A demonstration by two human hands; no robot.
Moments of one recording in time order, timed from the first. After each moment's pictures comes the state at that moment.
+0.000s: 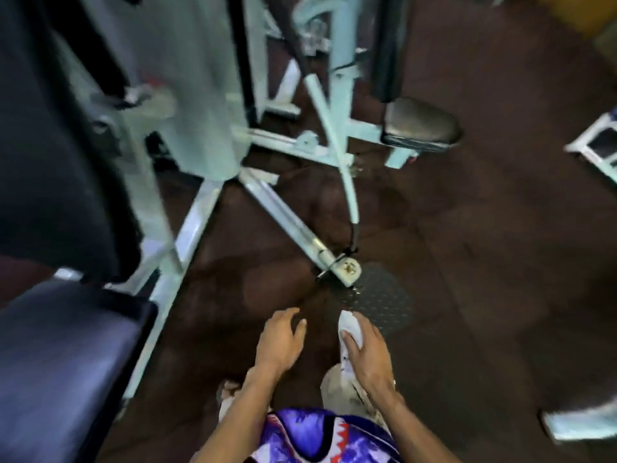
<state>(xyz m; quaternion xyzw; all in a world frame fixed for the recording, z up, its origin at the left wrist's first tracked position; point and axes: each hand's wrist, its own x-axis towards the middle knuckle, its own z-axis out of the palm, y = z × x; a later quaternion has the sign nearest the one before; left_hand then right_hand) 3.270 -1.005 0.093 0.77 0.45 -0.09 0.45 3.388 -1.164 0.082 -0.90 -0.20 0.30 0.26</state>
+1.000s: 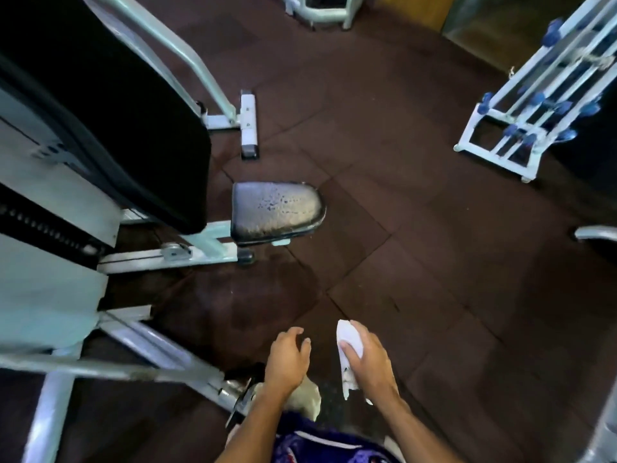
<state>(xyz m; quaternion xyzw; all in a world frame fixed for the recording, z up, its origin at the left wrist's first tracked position) 3.876 -1.037 0.088 0.80 0.37 -0.16 0.45 3.944 -1.212 0.070 -0.91 -0.07 0.26 0.33</state>
